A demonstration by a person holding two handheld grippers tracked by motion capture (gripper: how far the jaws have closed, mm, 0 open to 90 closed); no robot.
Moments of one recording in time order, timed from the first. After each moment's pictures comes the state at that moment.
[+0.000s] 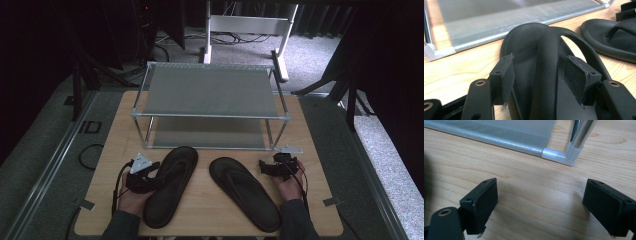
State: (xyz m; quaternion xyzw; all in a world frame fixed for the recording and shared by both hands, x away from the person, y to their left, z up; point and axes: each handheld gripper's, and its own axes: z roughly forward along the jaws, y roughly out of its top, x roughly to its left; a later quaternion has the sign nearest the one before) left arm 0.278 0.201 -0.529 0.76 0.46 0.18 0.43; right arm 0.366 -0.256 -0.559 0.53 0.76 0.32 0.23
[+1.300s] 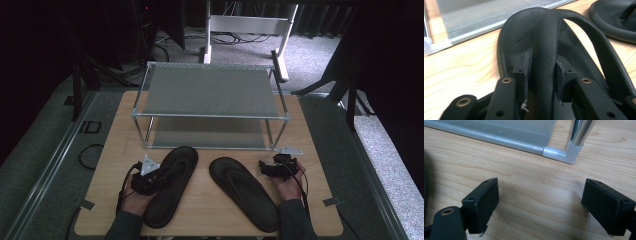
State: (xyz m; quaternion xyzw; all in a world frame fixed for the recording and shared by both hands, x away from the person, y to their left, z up) left arm 0.278 0.186 -0.535 0.78 0.45 0.19 0.38; right arm 0.363 -0.256 -0.559 0.53 0.75 0.32 0.23
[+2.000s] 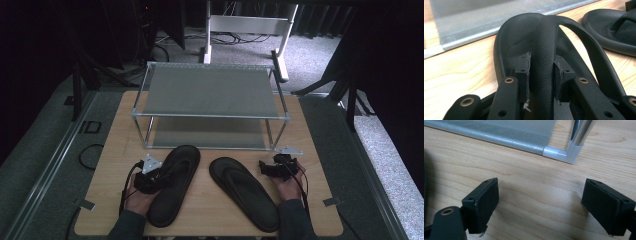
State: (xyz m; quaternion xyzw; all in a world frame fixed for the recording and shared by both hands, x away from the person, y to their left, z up) left arm 0.281 0.178 -0.531 0.77 0.46 0.18 0.40; right arm 0.362 -0.256 -0.559 0.53 0.75 0.32 0.23
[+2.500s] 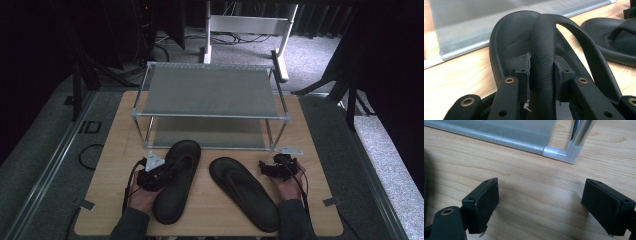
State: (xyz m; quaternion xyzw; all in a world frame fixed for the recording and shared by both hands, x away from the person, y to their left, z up) left arm 0.286 0.169 -0.523 0.77 0.46 0.20 0.41; right arm 0.362 -0.256 -0.559 0.53 0.75 0.32 0.23
